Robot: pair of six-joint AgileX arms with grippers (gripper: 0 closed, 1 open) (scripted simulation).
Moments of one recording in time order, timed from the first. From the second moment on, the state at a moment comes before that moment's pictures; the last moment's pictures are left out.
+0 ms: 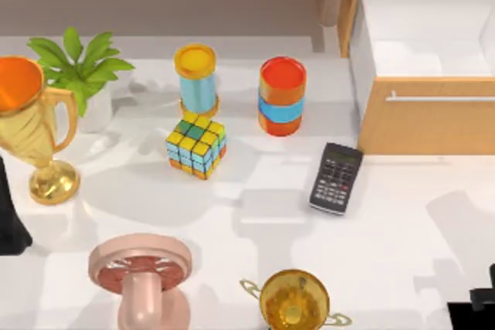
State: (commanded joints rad) left arm 0.00 0.00 0.00 0.00 0.00 0.00; right arm 0.39 0.96 0.53 -0.89 0.05 0.37
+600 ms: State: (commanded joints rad) left arm 0.00 0.00 0.00 0.00 0.00 0.00; right arm 0.39 1.02 0.45 -0.89 0.04 0.36
